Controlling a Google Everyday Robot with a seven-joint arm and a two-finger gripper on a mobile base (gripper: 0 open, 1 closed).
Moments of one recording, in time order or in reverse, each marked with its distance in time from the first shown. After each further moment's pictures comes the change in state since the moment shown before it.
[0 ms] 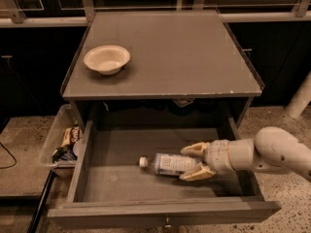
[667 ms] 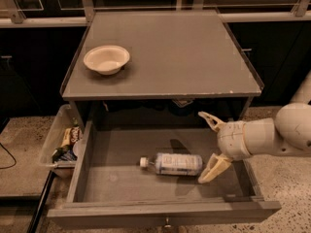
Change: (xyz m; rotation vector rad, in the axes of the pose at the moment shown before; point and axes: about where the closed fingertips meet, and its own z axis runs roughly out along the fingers) arm -0.054 -0.018 -0.065 0.051 0.100 -0.137
